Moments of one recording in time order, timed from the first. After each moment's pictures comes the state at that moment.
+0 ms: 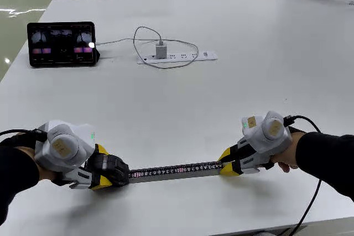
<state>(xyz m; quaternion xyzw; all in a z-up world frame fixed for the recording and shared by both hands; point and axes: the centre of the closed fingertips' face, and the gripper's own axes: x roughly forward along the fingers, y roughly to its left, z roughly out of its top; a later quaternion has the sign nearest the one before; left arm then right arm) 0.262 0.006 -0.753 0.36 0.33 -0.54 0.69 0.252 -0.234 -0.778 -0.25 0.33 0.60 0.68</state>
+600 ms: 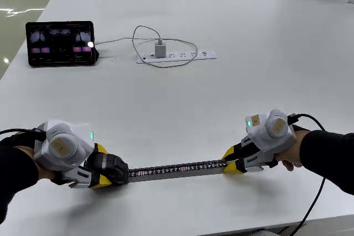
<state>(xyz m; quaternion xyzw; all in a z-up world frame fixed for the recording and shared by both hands) 0.263 0.006 -0.753 0.36 0.33 -0.54 0.69 0.252 -0.245 -0.778 -0.25 0.34 0.60 0.68</state>
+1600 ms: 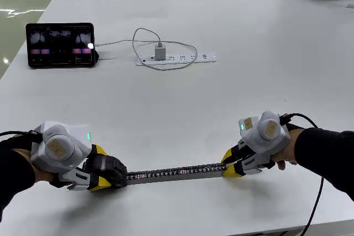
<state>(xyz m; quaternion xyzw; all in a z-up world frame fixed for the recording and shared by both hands) 0.265 0.004 -0.751 0.34 0.33 -0.54 0.70 0.251 -0.244 -0.779 -0.30 0.35 0.60 0.65</state>
